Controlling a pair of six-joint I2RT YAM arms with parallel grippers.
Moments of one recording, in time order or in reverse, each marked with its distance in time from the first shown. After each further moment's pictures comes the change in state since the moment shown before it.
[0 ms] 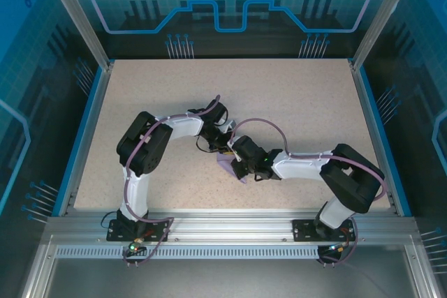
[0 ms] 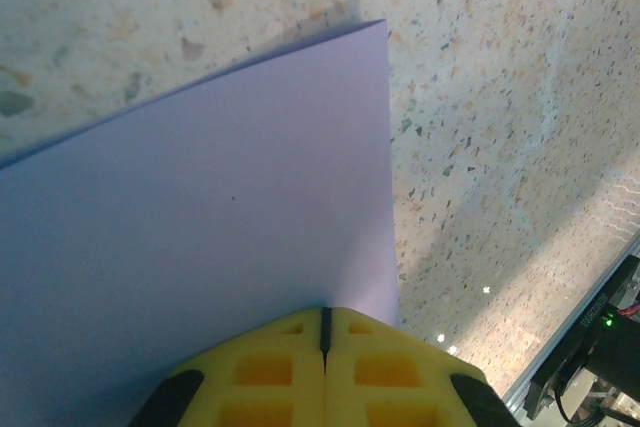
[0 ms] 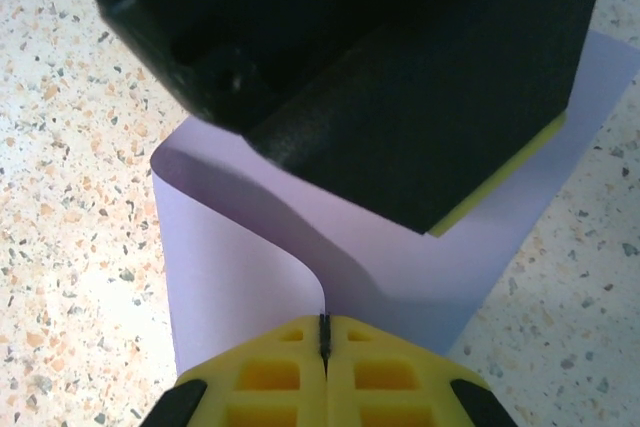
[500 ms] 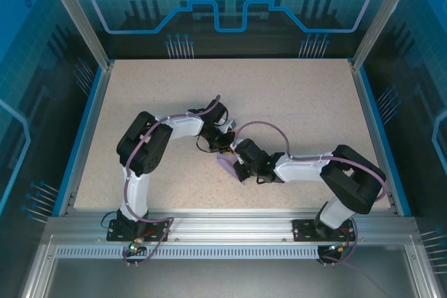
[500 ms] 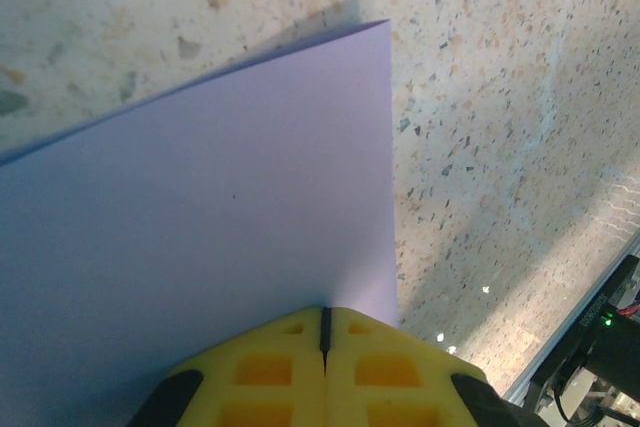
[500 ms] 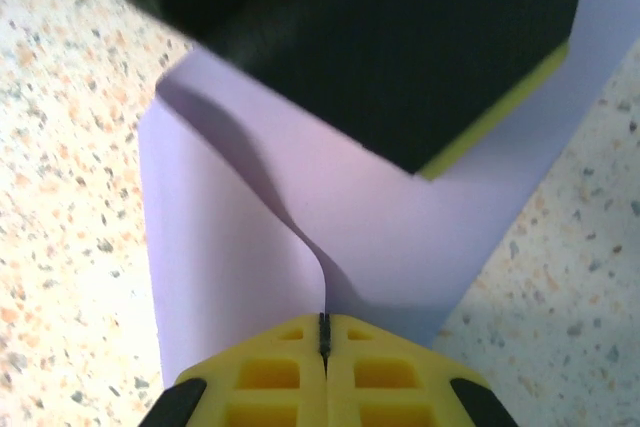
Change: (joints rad) left arm -0.001 0.000 0.000 0.001 0.000 -0.001; right arm 0.000 -0.016 -0.064 0.050 0.000 0.014
